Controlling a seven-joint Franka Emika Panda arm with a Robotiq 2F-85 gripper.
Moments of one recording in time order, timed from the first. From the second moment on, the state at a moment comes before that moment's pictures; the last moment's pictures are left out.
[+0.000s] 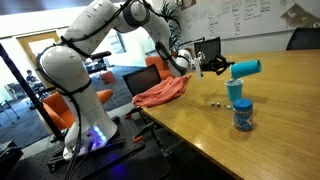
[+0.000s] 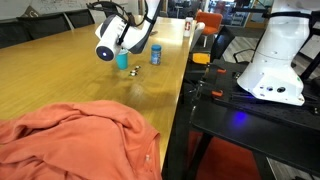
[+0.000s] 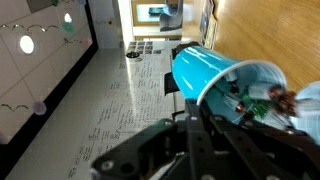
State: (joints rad) arm 0.24 0.98 -0.01 -1.56 -1.78 1.72 0.99
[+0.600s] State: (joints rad) arm 0.24 1.03 -0.01 -1.54 -1.87 1.62 0.99
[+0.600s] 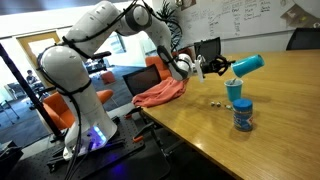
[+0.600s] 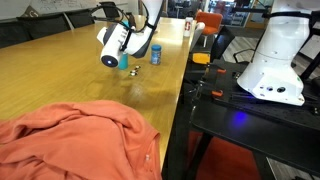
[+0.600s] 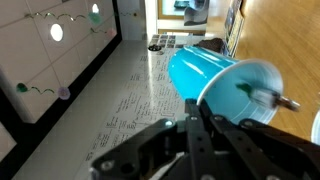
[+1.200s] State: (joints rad) arm 0.24 1.08 -0.01 -1.54 -2.01 1.49 0.99
